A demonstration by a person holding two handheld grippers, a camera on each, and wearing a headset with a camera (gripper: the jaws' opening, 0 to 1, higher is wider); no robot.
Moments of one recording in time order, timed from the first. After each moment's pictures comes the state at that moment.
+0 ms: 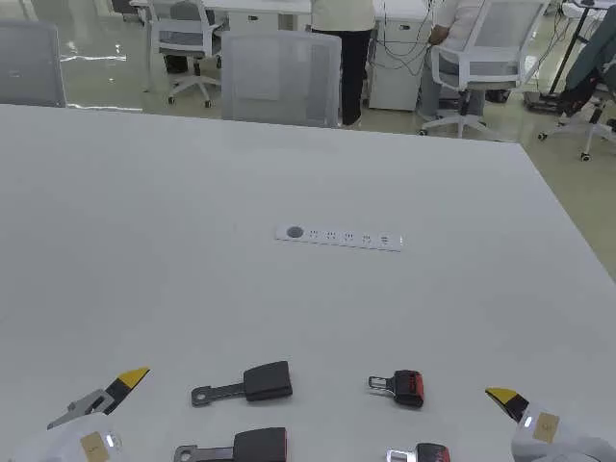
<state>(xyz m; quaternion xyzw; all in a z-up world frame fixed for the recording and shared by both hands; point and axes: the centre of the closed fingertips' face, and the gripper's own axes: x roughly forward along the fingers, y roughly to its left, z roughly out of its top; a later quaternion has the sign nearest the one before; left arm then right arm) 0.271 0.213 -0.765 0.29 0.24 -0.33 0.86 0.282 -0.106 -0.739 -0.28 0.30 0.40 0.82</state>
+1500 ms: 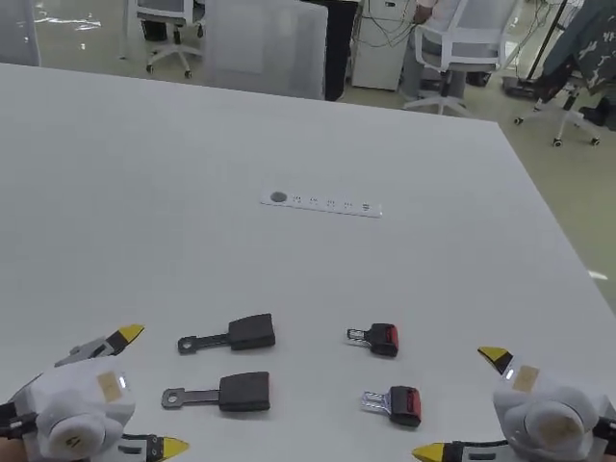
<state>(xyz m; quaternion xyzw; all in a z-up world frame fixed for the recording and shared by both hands) 0.269 0.213 -0.755 0.30 0.24 -0.33 0.86 0.279 -0.119 -0.730 -0.28 0.30 0.37 0.83</state>
